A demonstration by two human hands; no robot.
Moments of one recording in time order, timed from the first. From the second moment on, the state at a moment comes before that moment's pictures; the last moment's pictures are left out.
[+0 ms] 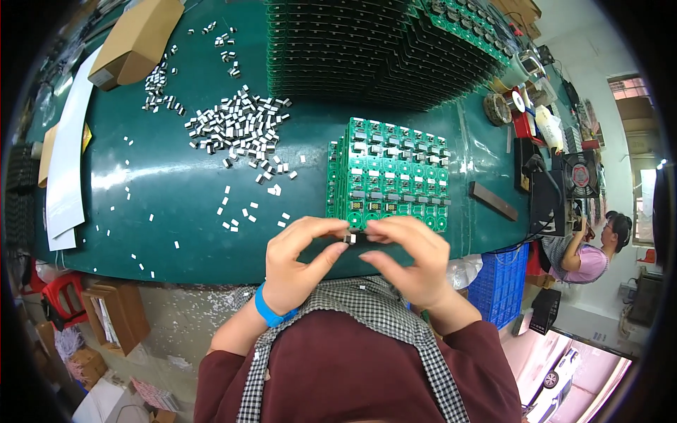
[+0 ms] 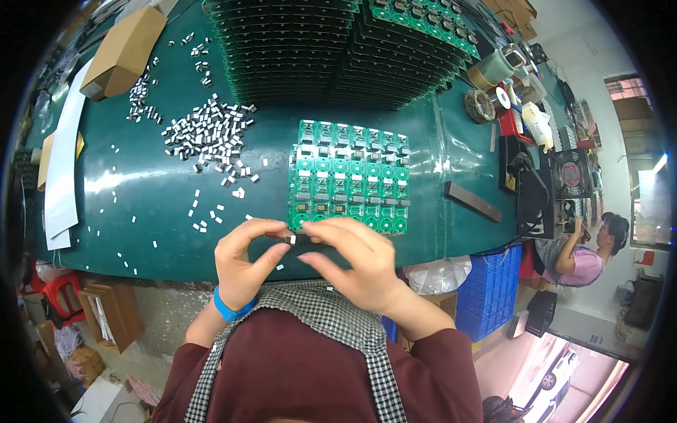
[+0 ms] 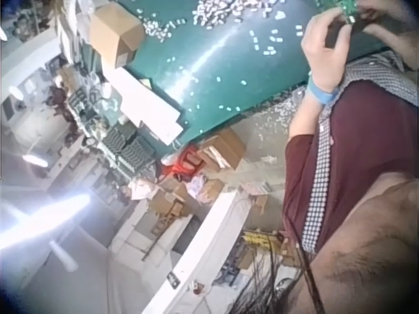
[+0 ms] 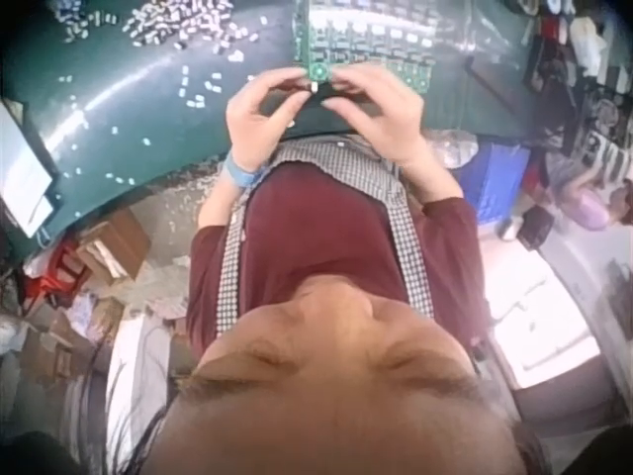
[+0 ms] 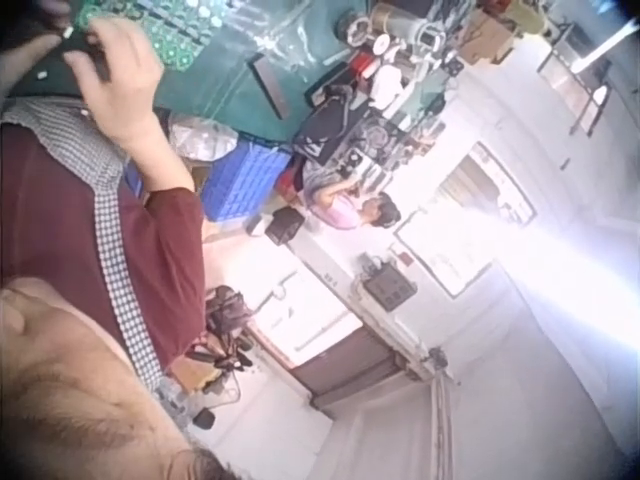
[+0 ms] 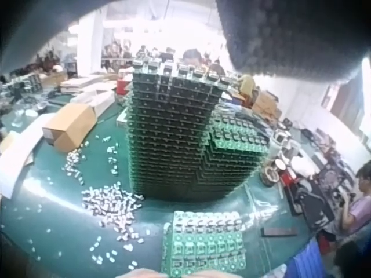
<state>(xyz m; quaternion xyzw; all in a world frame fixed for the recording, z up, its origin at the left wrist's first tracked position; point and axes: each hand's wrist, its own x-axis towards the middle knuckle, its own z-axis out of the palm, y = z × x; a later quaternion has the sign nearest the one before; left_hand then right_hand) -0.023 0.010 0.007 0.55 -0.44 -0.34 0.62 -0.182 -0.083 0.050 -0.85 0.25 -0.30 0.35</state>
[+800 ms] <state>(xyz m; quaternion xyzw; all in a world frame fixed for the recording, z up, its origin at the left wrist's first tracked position) -0.020 0.010 0.003 0.48 -0.56 -0.27 0.61 -0.180 -0.083 0.036 -0.81 0.19 -0.29 0.46</state>
